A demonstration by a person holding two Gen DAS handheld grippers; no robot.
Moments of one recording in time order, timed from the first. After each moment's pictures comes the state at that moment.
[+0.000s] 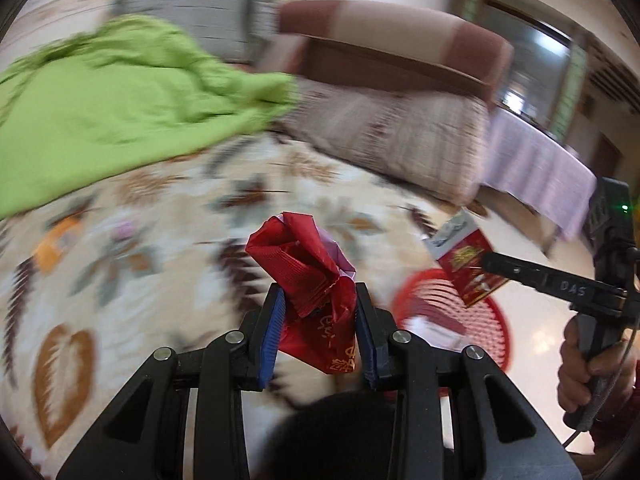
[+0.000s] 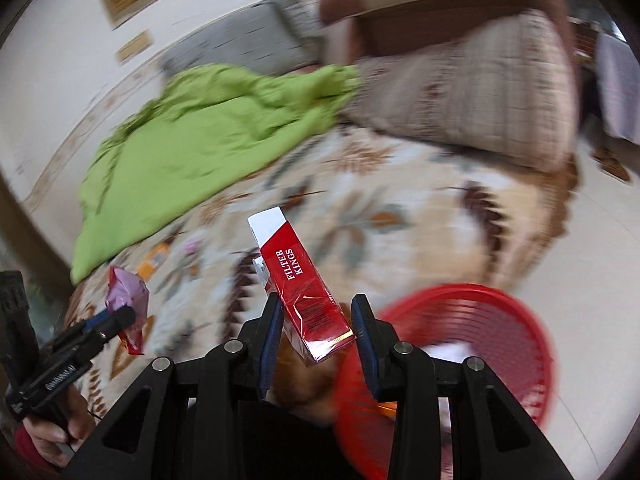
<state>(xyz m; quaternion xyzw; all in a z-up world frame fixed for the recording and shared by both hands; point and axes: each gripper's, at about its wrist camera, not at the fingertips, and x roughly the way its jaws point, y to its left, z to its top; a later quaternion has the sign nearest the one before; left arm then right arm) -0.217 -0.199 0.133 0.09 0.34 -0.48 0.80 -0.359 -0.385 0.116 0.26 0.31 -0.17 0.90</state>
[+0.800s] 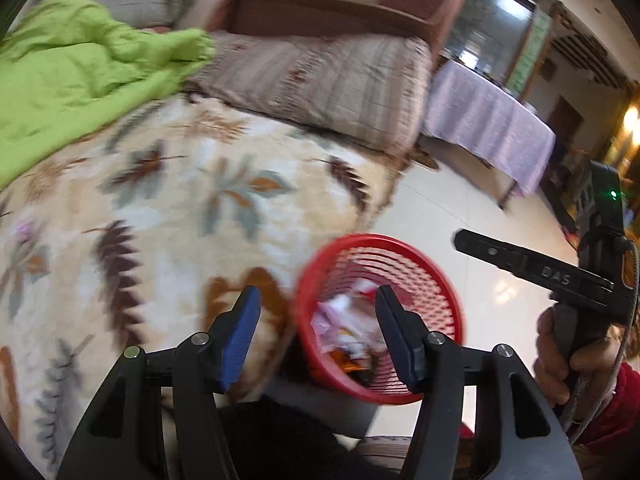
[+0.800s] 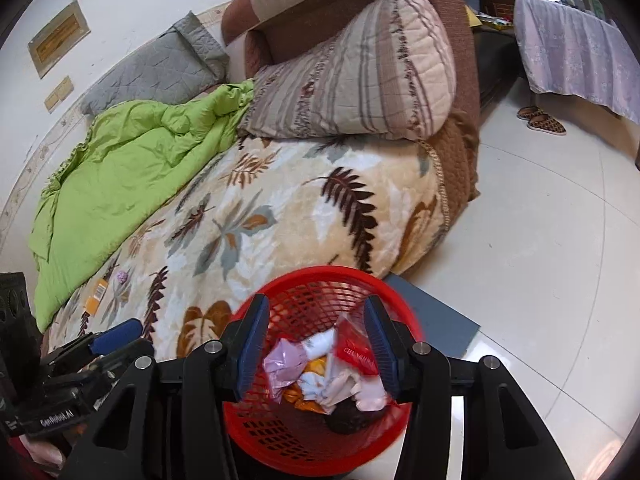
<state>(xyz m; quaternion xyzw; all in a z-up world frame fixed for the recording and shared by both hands) -0.243 -0.264 0.109 0.11 0.39 -0.53 0.74 -0.436 -0.444 0.097 0.31 0.31 -0.27 0.86</state>
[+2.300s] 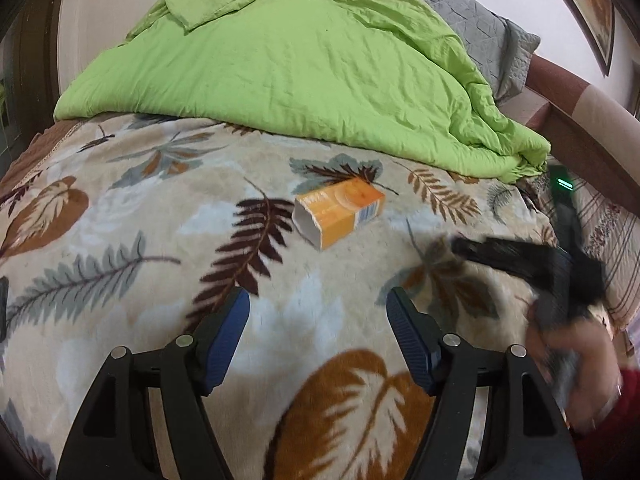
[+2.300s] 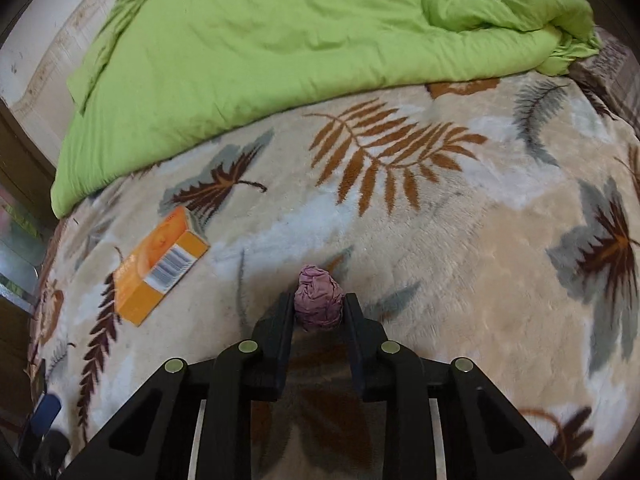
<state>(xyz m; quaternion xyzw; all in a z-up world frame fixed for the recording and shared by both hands) 0.015 0.023 0.066 -0.04 0.39 -0.17 0.90 0.062 -0.240 0.004 0.20 0.45 -0.02 0.87</state>
